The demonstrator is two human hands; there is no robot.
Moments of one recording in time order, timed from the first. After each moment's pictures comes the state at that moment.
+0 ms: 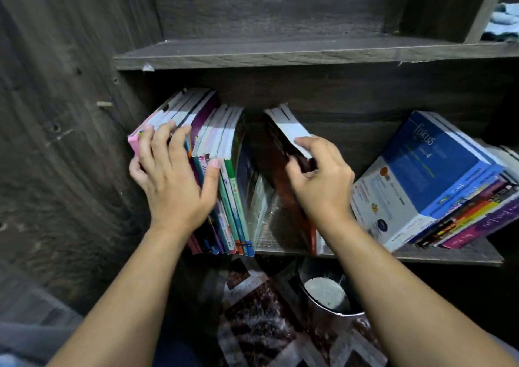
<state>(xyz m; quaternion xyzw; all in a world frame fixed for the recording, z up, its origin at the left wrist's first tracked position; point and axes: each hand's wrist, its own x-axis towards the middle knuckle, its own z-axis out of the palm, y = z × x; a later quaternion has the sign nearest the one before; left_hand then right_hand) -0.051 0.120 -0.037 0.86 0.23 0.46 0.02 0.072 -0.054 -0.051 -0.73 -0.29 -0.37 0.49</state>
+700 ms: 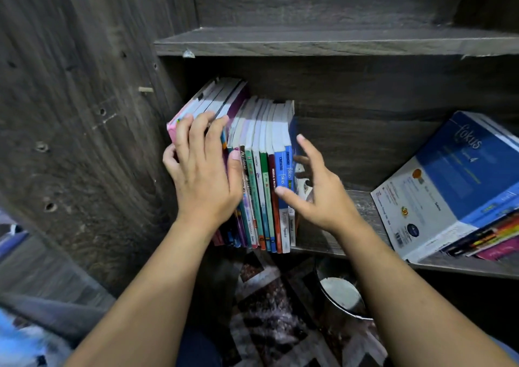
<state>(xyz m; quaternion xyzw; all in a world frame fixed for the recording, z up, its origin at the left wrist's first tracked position) -0.056 0.126 -0.039 0.86 0.20 0.47 0.01 0.068 -0.036 -0.075 -0.78 -0.44 -0.02 0.44</state>
